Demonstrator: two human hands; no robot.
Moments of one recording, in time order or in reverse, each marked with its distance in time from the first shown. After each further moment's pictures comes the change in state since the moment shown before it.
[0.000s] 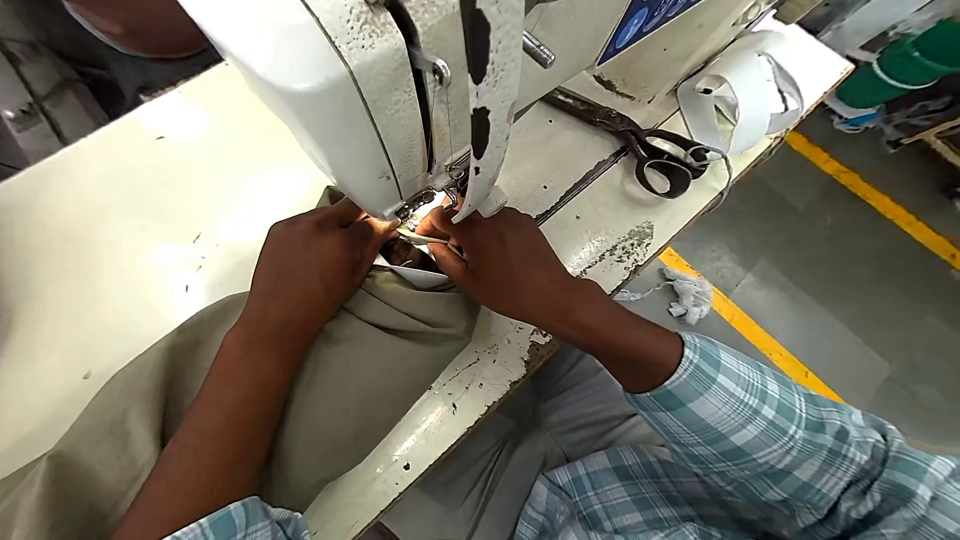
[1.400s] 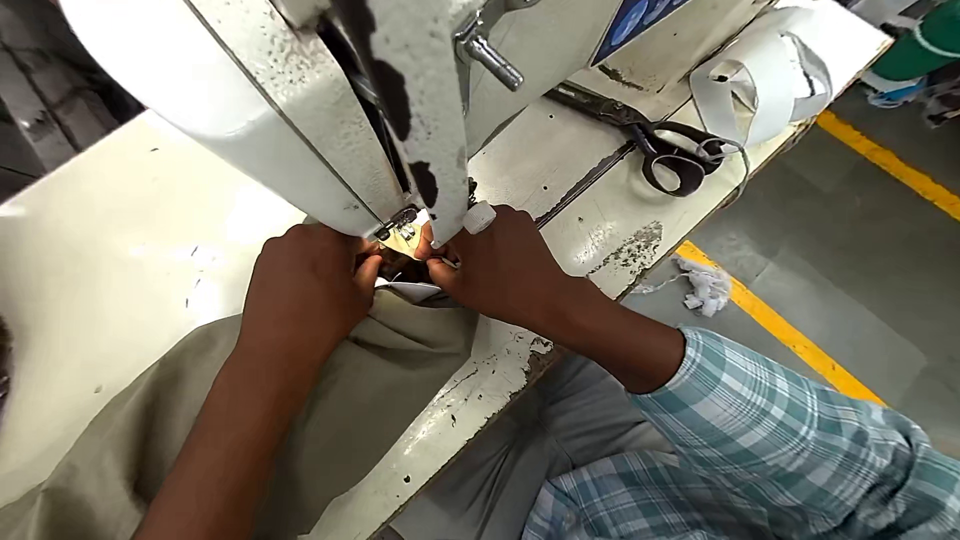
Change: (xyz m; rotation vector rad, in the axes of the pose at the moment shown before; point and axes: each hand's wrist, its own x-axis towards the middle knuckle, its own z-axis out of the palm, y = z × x) left_hand 0.014 0.025 -0.021 0.048 -0.330 -0.377; right_hand 0.004 0.003 -0.002 0.090 0.035 0.019
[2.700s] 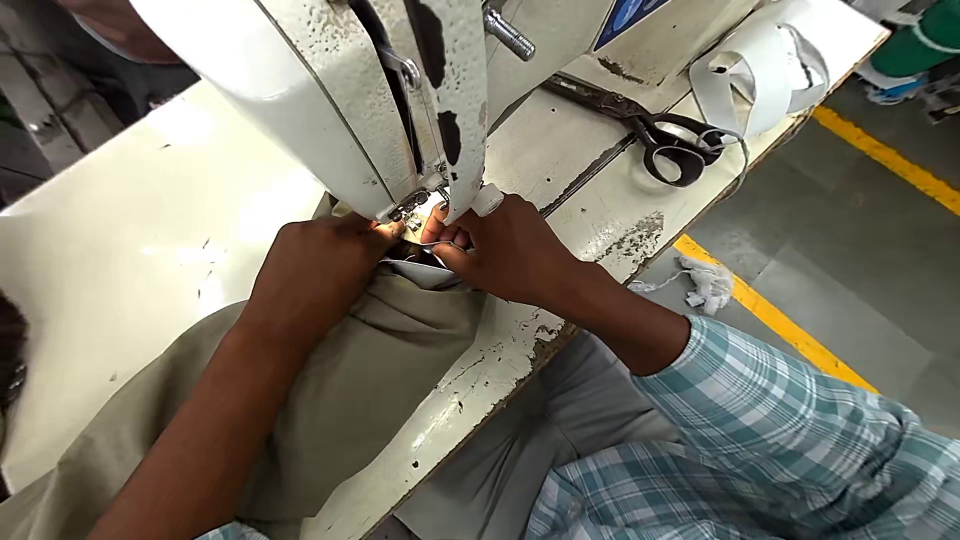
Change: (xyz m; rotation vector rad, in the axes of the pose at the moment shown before) left_hand 0.004 -0.023 0.014 0.094 0.177 0.437; right_hand 0.002 0.011 0.000 0.104 -0.075 0.015
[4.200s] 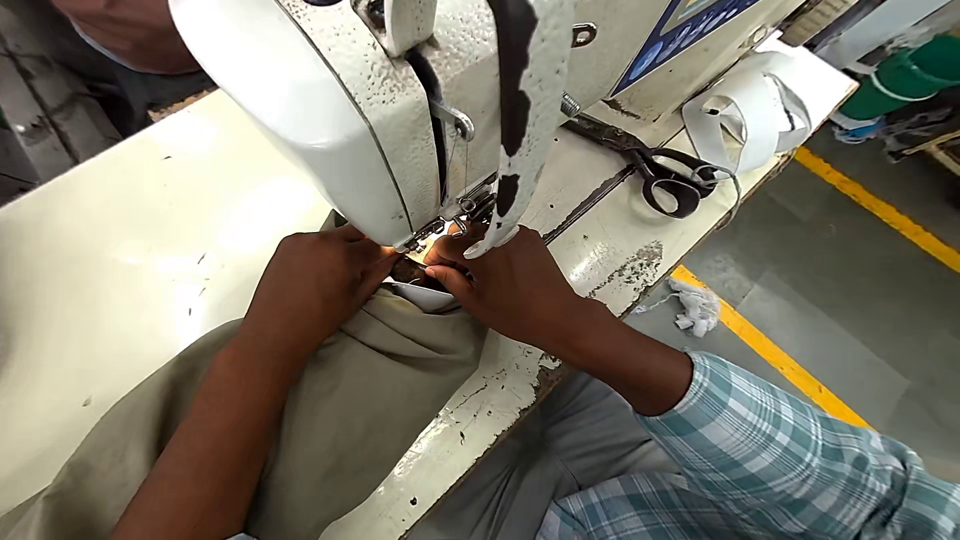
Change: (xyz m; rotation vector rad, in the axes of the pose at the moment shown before) left_hand -0.002 -0.014 0.010 -0.185 0.101 -0.054; right_hand -0.003 -0.006 0.011 -0.194 0.125 -0.117
